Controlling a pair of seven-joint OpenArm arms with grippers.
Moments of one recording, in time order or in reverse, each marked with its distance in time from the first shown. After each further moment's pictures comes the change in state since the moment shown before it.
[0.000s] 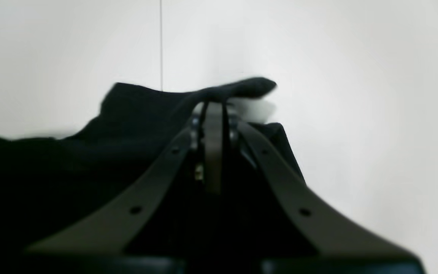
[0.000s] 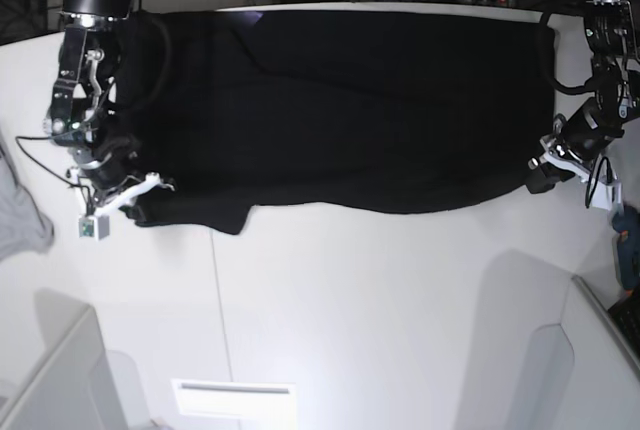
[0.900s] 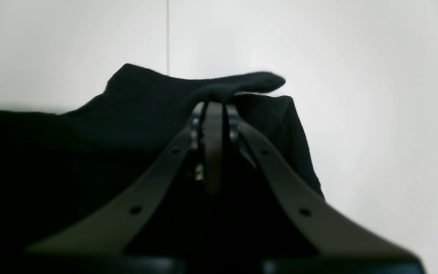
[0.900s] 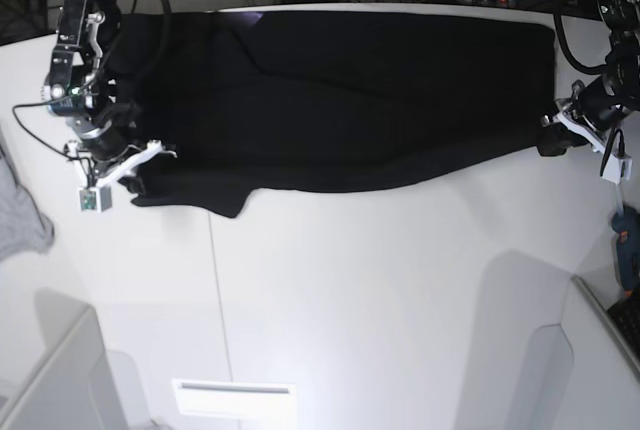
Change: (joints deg) left arm 7.6 0.0 -9.7 5.6 0.4 -7.5 11.2; right arm -8.0 0.1 0.3 9.4 -0.1 -0.1 -2.9
